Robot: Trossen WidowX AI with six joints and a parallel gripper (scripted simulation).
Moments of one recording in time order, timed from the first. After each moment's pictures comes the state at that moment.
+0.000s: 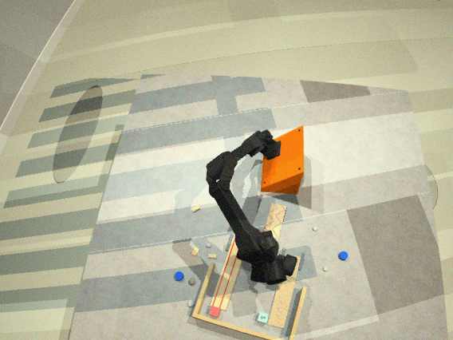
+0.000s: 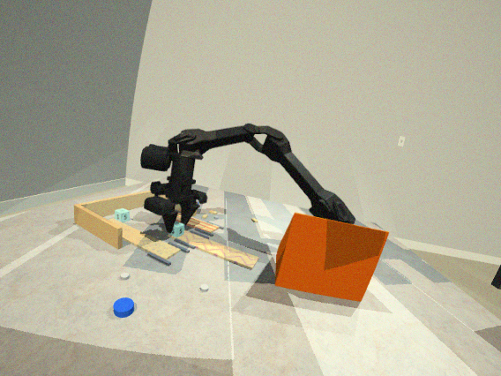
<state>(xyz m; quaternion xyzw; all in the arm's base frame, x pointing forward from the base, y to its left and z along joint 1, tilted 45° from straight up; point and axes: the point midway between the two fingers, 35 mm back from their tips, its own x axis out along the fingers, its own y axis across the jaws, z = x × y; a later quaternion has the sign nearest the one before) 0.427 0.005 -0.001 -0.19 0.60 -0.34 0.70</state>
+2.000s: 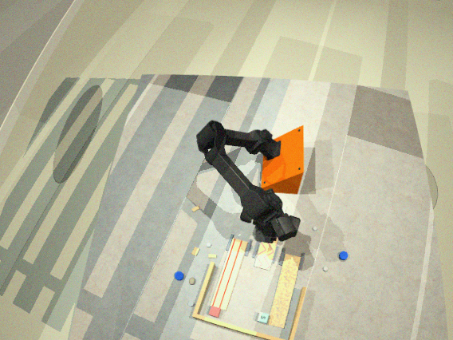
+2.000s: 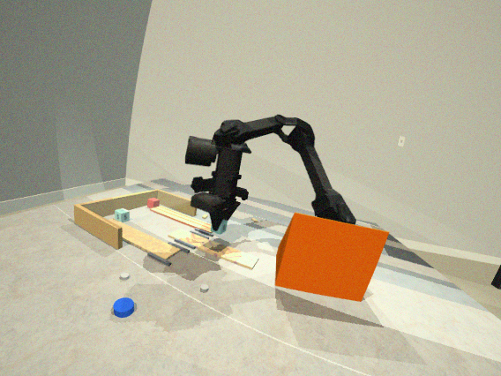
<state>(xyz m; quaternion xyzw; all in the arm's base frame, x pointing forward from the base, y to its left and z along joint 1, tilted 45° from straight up) 0.307 0.027 0.020 -0.20 0.60 -0.34 0.69</state>
